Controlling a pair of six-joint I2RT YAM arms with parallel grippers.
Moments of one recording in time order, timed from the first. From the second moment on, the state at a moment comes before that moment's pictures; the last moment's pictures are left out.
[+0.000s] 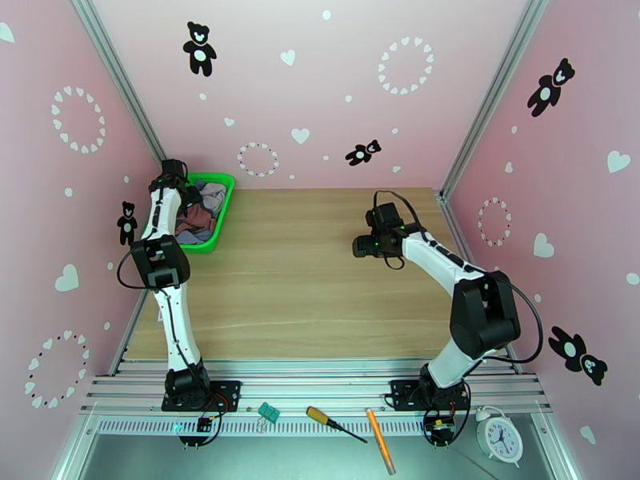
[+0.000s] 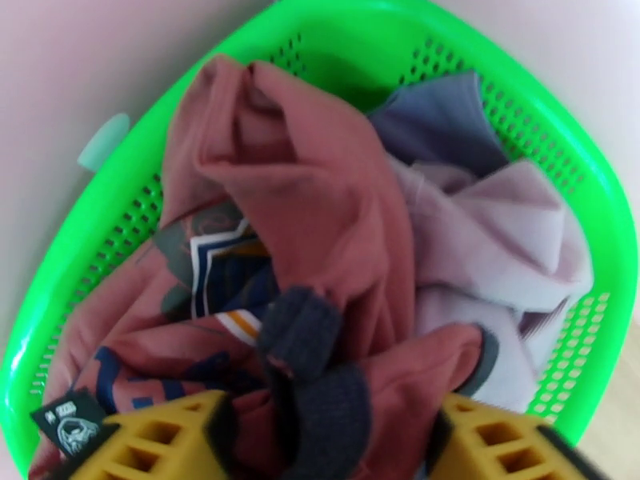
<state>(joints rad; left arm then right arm) 0.25 2.47 2.45 -0.89 -0.12 -0.36 0.32 1.67 1.25 -0.62 -0.06 0.21</state>
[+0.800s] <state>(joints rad) 0.23 1.98 2.52 -0.99 0.11 -0.35 0.35 1.26 1.23 -0.68 -0.05 0.22</state>
